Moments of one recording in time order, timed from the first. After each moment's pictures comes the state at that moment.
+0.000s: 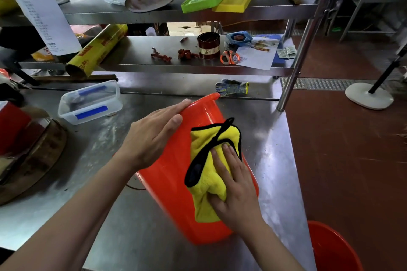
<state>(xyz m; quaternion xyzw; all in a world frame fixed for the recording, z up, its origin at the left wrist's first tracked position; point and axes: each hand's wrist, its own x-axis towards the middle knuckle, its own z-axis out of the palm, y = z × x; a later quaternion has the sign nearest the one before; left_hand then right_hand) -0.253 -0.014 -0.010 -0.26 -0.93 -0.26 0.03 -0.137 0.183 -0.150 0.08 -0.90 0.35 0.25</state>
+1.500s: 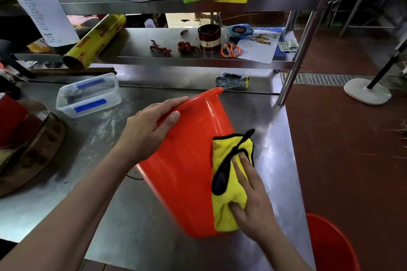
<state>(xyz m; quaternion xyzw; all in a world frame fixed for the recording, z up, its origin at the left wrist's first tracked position) -0.250 -0.023 -0.017 -0.23 -0.93 -0.29 0.03 -0.102 0.209 -0.183 0.06 -0.88 0.42 0.20</state>
